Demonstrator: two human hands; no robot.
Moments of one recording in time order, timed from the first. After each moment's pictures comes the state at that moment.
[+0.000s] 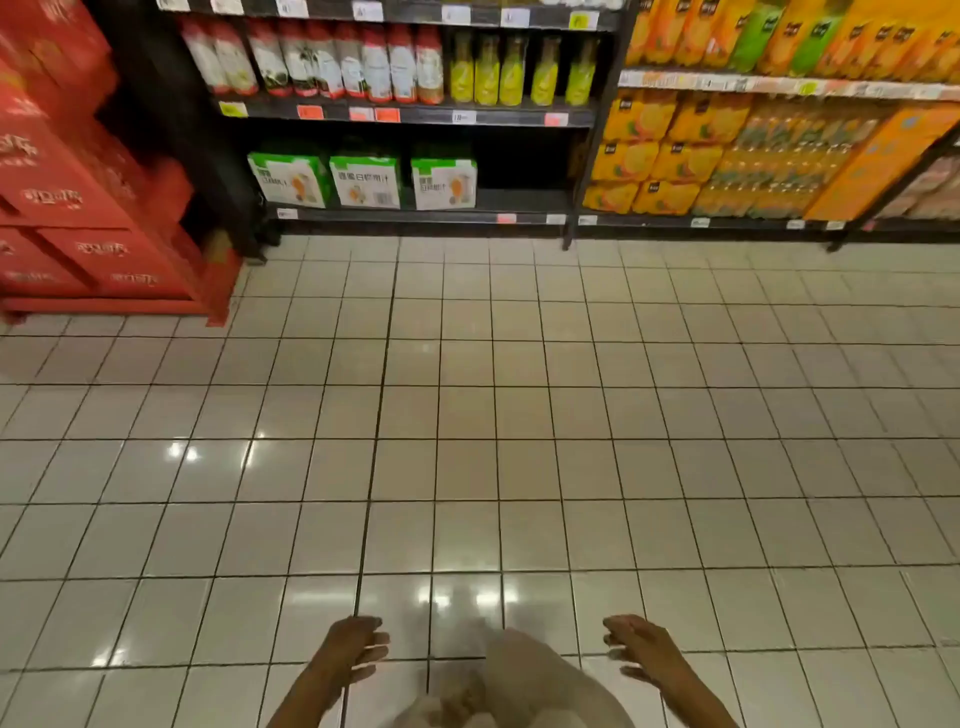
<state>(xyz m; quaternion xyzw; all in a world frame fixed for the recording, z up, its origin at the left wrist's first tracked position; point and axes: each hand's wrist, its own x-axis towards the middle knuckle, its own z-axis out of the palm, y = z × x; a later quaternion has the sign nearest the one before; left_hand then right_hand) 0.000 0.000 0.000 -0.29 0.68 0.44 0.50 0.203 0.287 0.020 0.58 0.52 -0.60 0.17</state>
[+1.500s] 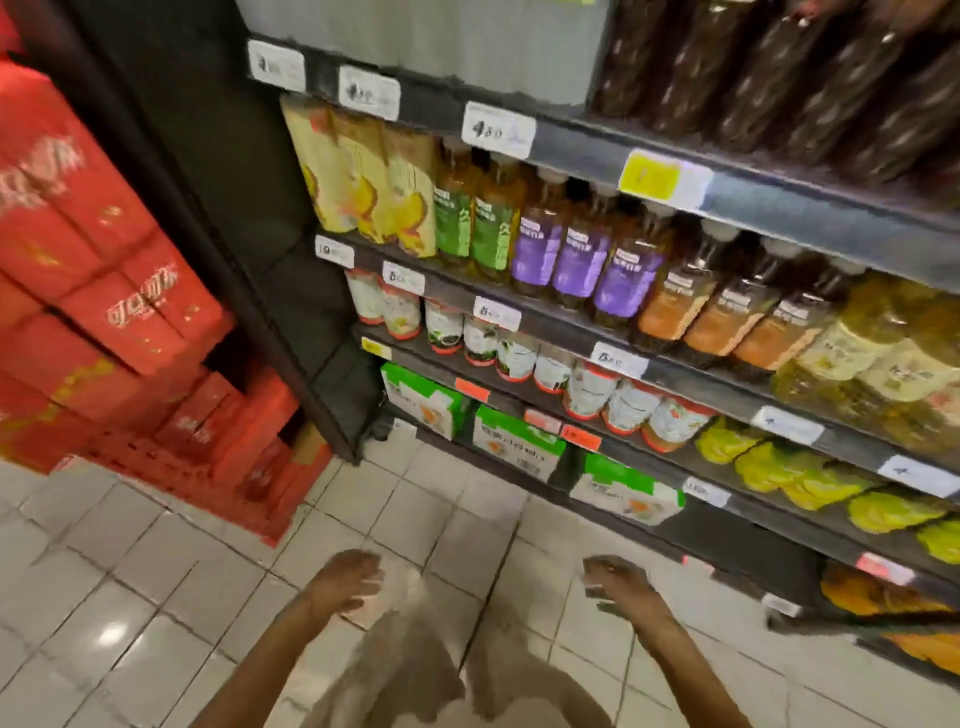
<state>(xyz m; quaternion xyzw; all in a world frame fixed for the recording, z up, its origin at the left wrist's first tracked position) -1.021 0.268 0.066 -0.29 0.72 0.52 0.36 -0.968 0.594 0.068 0.40 0.68 -0.57 0.23</state>
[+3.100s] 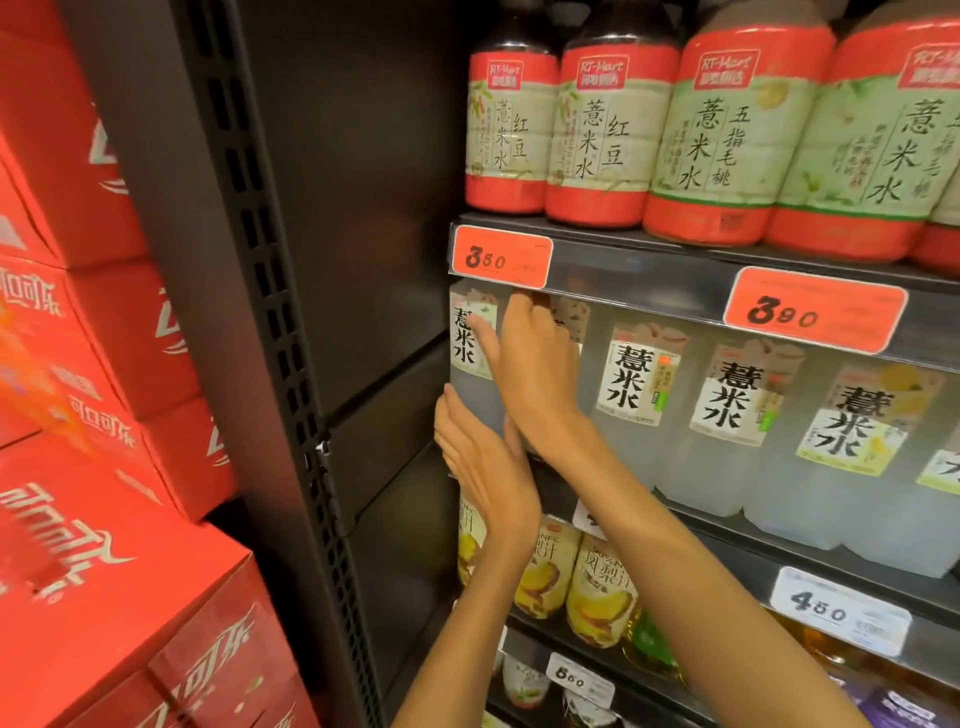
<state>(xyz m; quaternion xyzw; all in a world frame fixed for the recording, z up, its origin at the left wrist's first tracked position) -1.514 0.259 0.314 -0.10 0.79 0.48 -0.37 -1.530 0.280 0.419 -0.06 0.91 -0.16 -0.38</state>
